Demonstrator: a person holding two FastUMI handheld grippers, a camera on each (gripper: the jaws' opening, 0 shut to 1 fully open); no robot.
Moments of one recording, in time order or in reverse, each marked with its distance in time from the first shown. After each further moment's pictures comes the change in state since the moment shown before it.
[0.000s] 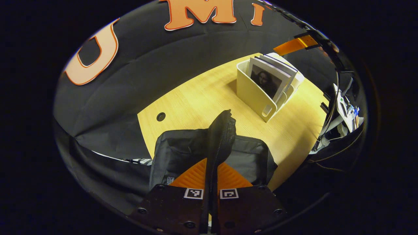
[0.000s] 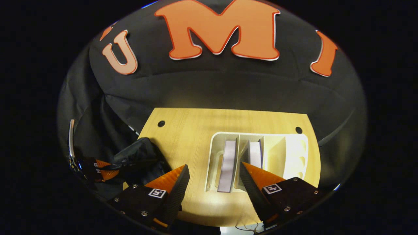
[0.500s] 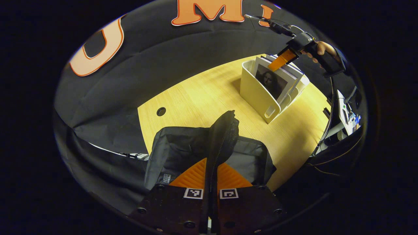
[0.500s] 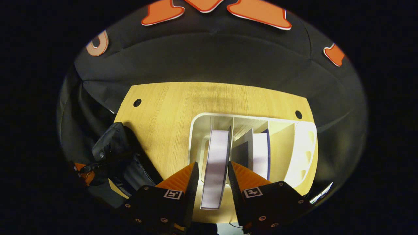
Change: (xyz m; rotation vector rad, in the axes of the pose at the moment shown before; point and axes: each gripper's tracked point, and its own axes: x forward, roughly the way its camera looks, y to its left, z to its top) left arm 0.011 -0.003 -0.005 -0.069 0.005 -0.001; right arm 0.085 -0.029 -0.035 0.026 0.243 -0.100
